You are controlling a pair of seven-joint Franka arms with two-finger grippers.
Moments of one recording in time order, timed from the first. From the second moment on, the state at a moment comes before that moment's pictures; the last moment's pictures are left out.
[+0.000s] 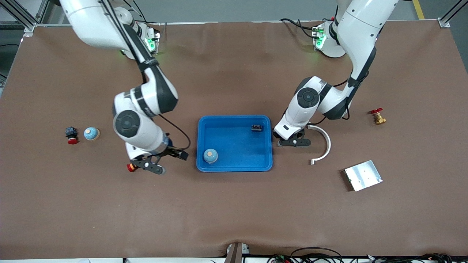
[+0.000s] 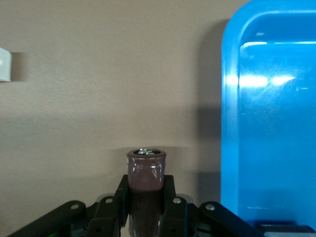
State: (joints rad) left arm -0.29 0.52 -0.24 -2.07 0.22 2.65 -0.66; right arm 0.45 0.59 -0.01 -1.56 0.10 2.15 0.86
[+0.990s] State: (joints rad) left arm -0.28 0.55 -0.24 -2.07 0.33 2.69 -0.66; right arm 0.59 0.86 -0.01 -1.32 0.09 2.16 1.41
